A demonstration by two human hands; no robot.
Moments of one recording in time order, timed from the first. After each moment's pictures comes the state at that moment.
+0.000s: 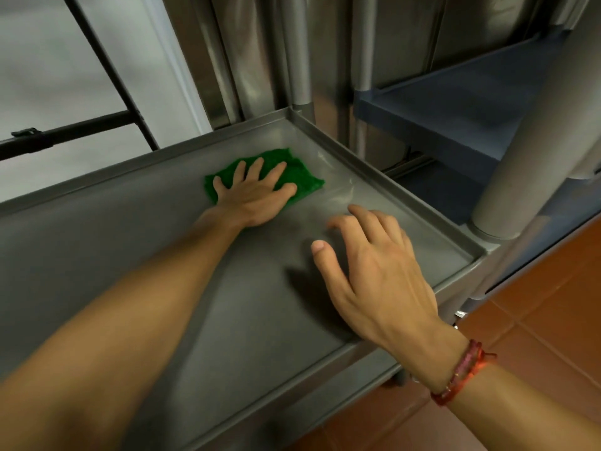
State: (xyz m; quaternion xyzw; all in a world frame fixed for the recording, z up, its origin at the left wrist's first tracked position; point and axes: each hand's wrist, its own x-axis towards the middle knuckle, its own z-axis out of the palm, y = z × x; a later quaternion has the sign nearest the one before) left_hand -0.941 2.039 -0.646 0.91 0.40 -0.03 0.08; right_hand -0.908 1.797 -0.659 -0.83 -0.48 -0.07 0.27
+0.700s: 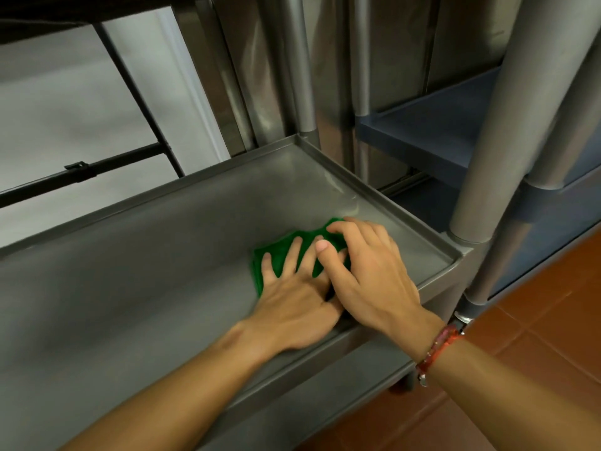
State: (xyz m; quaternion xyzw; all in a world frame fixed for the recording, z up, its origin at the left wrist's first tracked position) left_hand -1.013 1.877 -0.642 0.96 0.26 -0.06 0.09; right_hand -0.904 1.795 -0.654 -0.79 -0.48 -0.01 0.39
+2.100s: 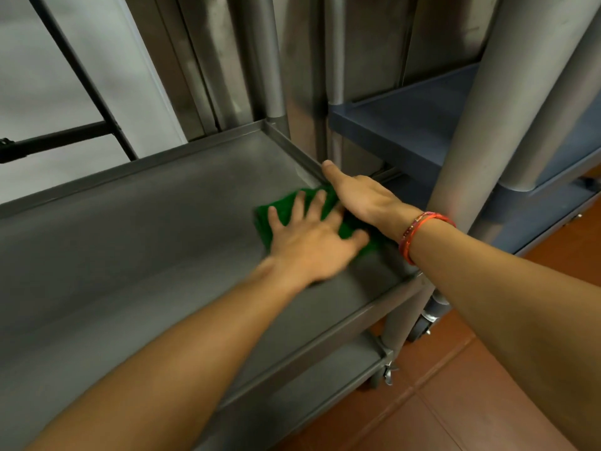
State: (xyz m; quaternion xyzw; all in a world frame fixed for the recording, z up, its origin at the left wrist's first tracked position) left_hand -0.892 1.894 -0.645 0.95 0.31 -0.03 0.07; right_hand -0.782 1.850 -0.614 -0.86 -0.30 0.25 0.32
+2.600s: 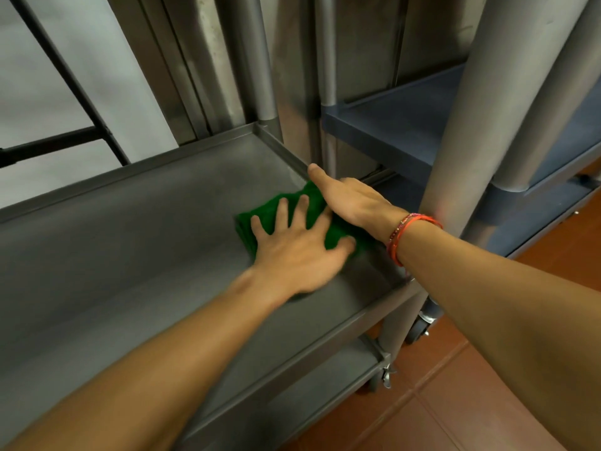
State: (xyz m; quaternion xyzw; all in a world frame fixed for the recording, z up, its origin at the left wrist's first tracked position) left_hand -0.900 1.893 -0.644 0.95 0.31 -0.04 0.07; right_hand -0.780 1.854 -0.613 -0.86 -0.30 0.26 0.31
